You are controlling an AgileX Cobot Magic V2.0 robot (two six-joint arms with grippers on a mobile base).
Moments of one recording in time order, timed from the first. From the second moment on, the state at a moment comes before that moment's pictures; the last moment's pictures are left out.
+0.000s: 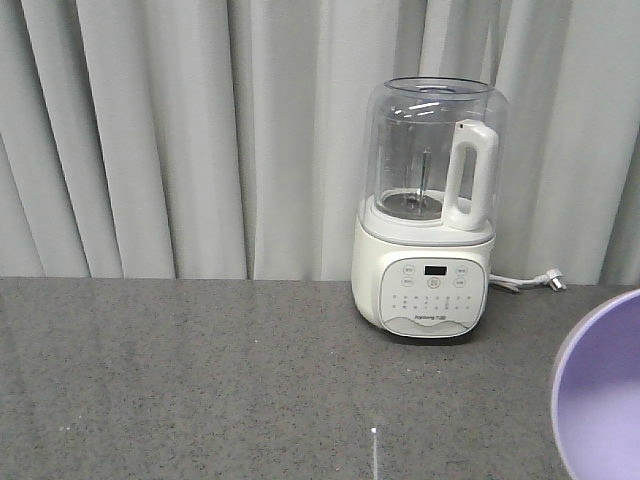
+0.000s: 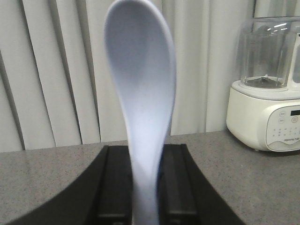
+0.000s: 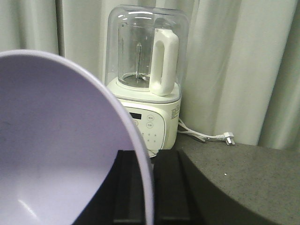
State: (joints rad) left arm -0.12 0.43 -0.67 -0.14 0.34 0.13; right arm -0.06 0.49 -0.66 0.54 0.38 -0.59
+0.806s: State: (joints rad) left arm -0.12 0.43 -0.67 -0.14 0.34 0.13; right arm -0.06 0.49 -0.66 0.54 0.38 -0.59
